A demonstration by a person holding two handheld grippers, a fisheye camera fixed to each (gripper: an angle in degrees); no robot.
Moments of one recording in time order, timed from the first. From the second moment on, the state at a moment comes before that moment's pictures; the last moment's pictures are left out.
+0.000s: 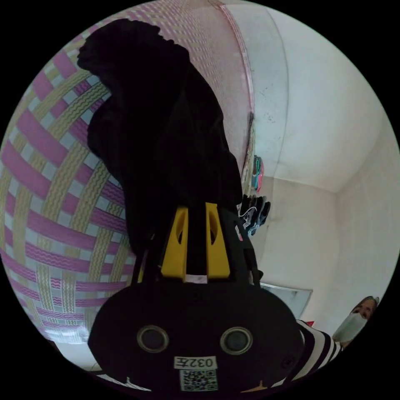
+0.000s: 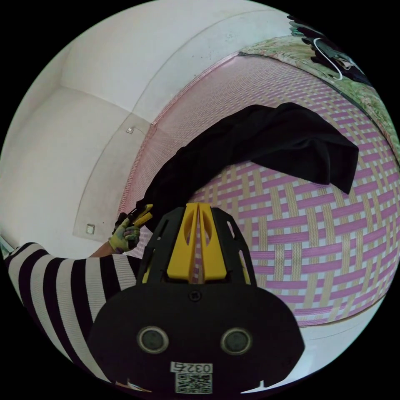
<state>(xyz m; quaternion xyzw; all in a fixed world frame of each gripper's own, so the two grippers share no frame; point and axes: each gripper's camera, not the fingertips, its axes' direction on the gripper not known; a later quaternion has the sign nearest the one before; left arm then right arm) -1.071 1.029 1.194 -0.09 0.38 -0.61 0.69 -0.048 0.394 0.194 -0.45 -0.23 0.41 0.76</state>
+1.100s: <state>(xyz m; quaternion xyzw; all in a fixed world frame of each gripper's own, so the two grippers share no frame) -1.235 1.057 1.148 -0.04 0.33 -0.62 0.71 0.049 0.374 0.221 -0.46 -0.09 0.50 0.72</state>
